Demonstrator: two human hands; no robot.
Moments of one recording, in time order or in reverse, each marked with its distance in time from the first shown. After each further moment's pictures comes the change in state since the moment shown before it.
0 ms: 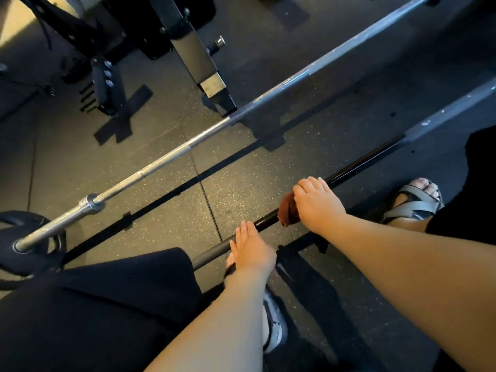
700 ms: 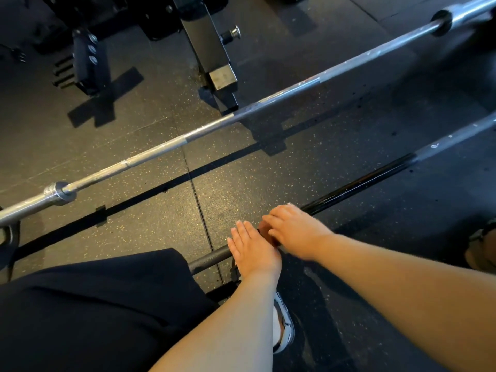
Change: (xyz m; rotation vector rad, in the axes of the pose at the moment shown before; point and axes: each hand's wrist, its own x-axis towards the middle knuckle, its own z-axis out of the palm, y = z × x) left_hand 0.036 0.000 0.019 -0.006 0.109 -0.039; right_hand 0.011 -0.054 0.000 -0.181 -0.229 -0.361
